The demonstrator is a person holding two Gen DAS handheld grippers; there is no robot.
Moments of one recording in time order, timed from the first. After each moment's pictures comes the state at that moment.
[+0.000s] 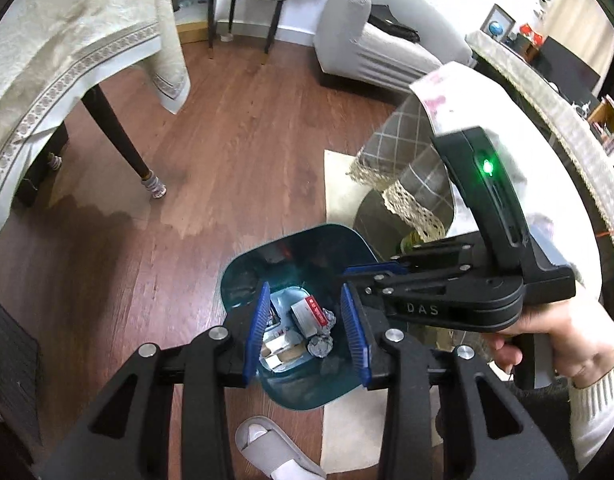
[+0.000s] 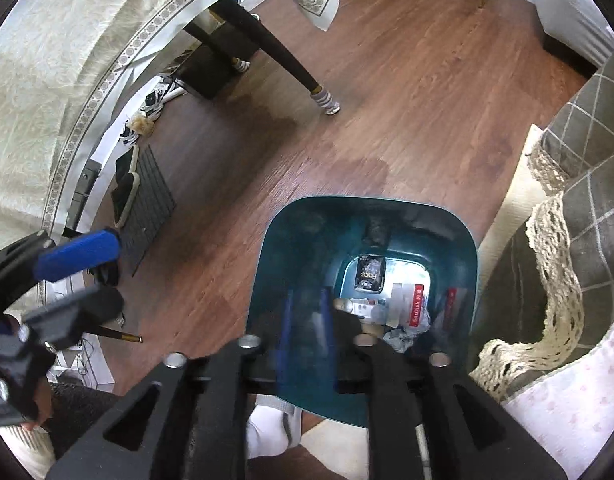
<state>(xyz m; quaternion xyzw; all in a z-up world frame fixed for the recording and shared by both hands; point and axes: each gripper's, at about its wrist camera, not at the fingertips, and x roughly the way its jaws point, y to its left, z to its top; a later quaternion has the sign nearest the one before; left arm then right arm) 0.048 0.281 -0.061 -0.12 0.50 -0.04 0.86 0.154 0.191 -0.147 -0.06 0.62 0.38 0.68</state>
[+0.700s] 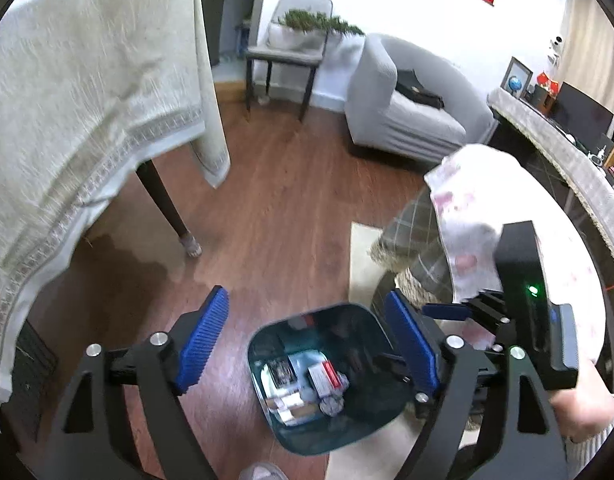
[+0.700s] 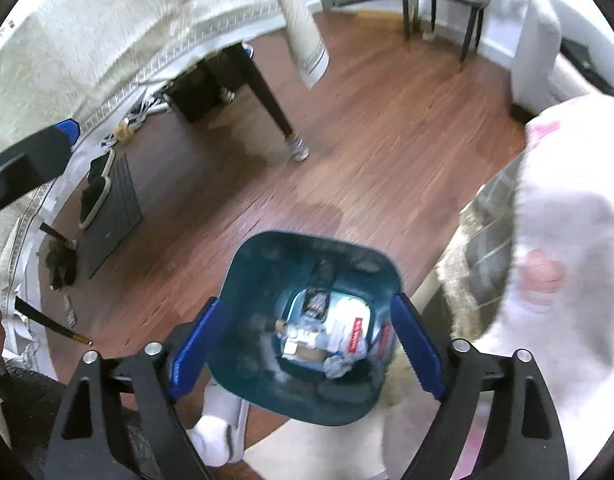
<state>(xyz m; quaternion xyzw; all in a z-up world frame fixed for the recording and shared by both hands) 0.051 0.282 0.008 -0.11 0.39 0.04 0.91 0.135 0.160 -0.083 -0.13 0.51 0.36 0.77</state>
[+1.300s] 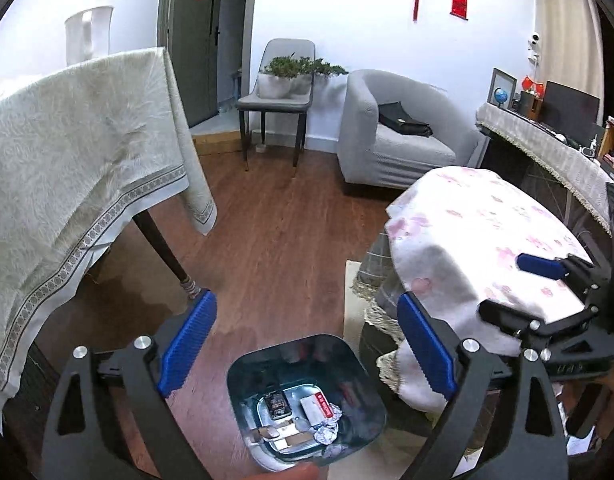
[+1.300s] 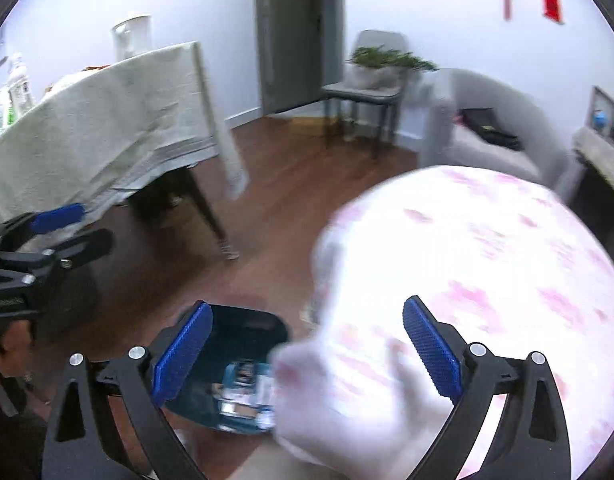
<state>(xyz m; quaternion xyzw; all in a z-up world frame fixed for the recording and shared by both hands) 0.031 0.209 0.032 -0.06 0.32 0.05 0.94 0.100 0.028 0.006 -0.10 0.35 0.27 0.89</state>
